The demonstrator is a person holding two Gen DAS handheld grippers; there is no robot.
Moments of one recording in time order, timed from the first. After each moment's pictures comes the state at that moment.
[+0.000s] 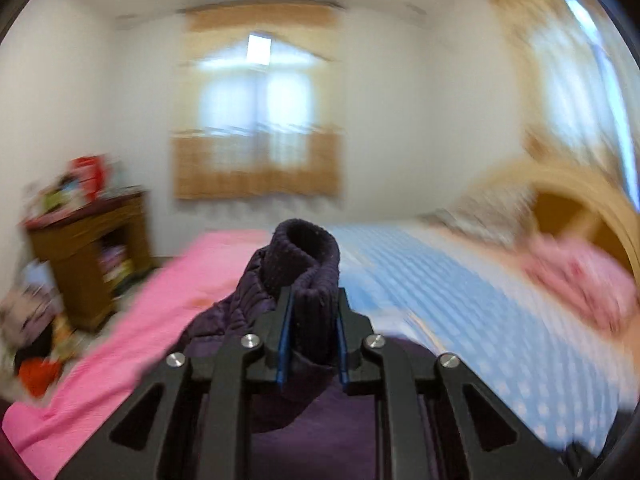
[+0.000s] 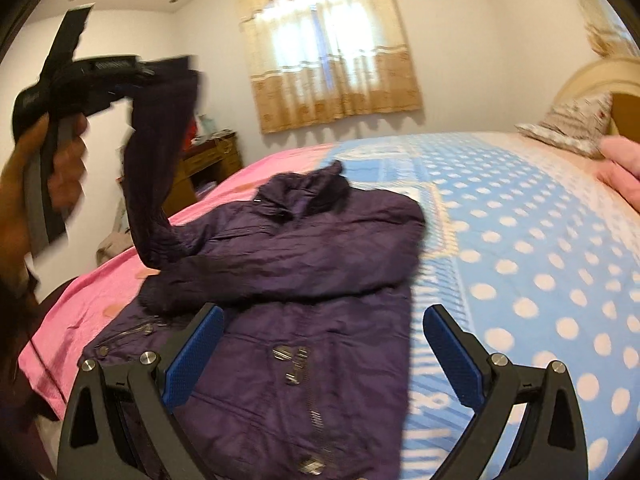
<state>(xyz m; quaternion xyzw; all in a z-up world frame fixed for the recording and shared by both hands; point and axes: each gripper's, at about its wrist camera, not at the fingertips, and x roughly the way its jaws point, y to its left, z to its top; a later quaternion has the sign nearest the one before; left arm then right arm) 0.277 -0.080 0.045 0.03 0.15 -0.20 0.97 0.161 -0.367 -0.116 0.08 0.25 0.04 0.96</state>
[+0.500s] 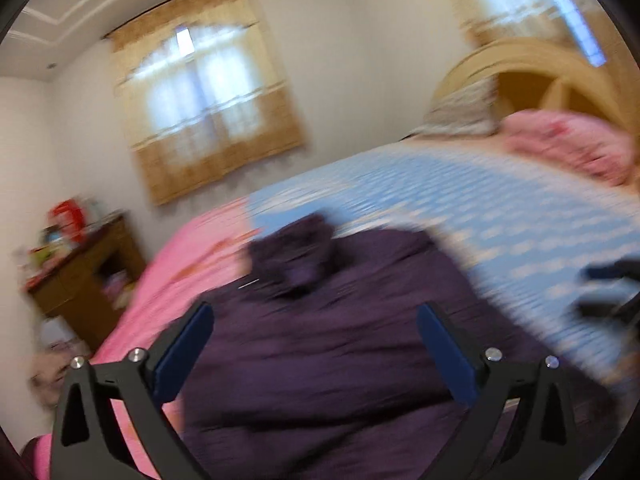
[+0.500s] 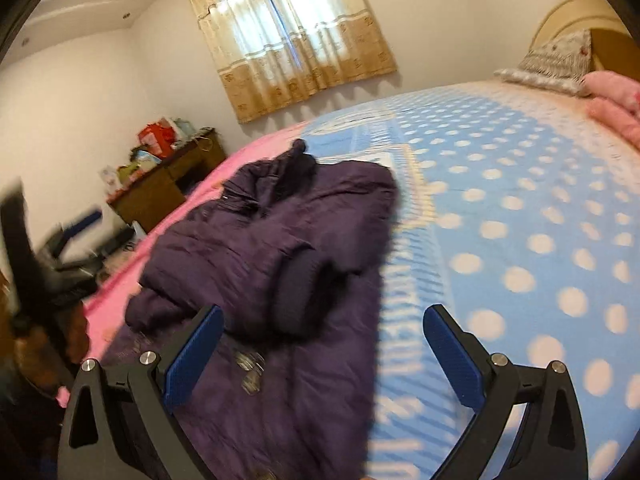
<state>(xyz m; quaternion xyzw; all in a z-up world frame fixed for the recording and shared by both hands) 0.270 -0.073 -0.047 0.20 0.19 -0.15 0.95 0.204 -0.412 -0.129 0.16 0.30 0.05 0.94</state>
